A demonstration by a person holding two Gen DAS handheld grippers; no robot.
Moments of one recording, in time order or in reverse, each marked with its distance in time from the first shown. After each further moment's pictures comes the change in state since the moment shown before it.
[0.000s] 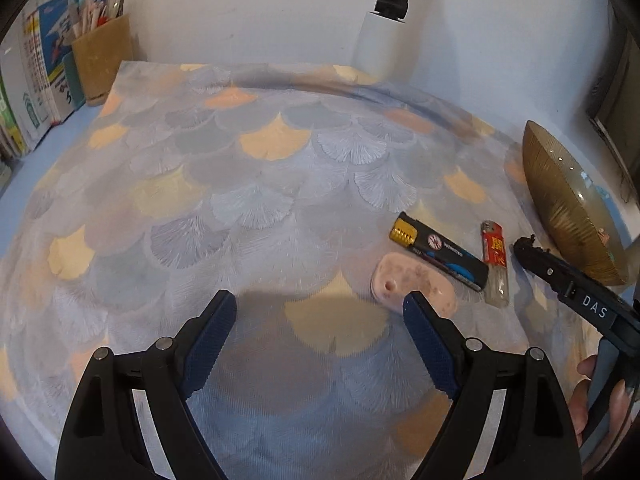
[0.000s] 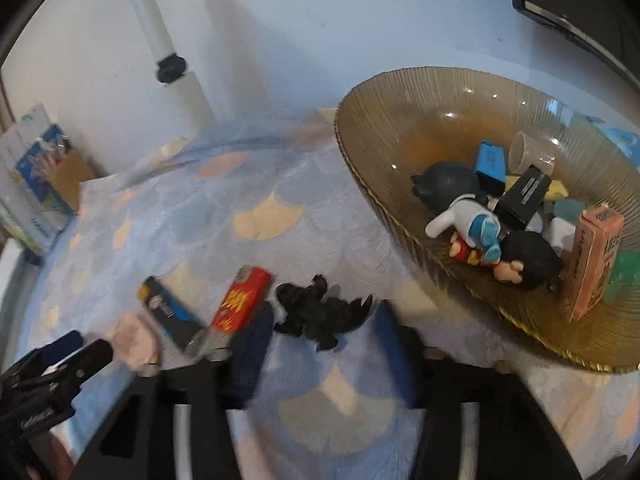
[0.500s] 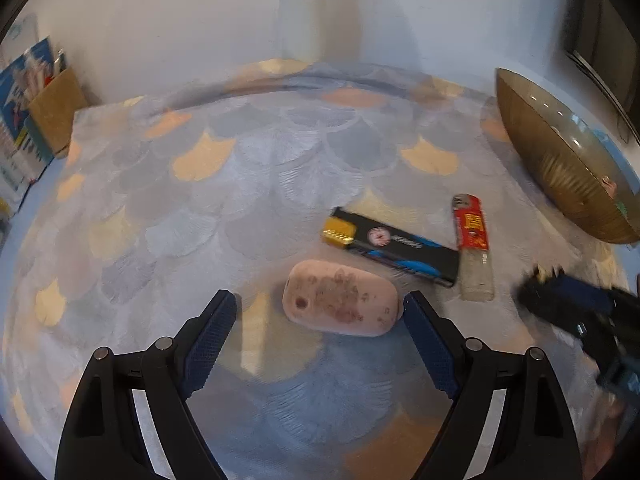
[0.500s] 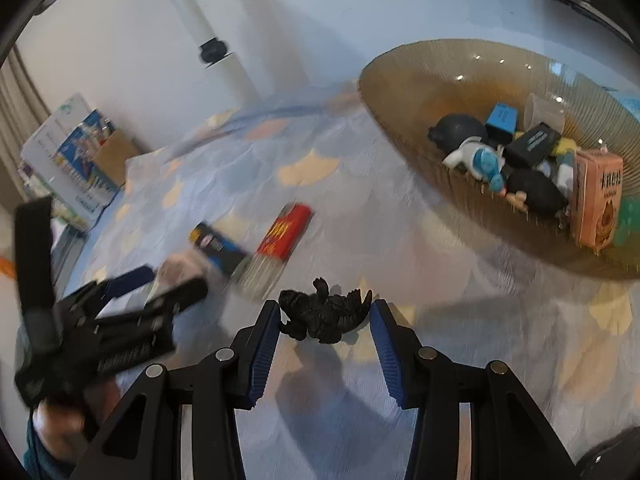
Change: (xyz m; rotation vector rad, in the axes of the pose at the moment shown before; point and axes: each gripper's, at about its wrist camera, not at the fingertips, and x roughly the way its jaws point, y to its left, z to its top) left arm 0.016 -0.048 0.001 0.169 0.028 0.064; right arm -0.025 -0.003 -0.031 -0.014 0.085 0.149
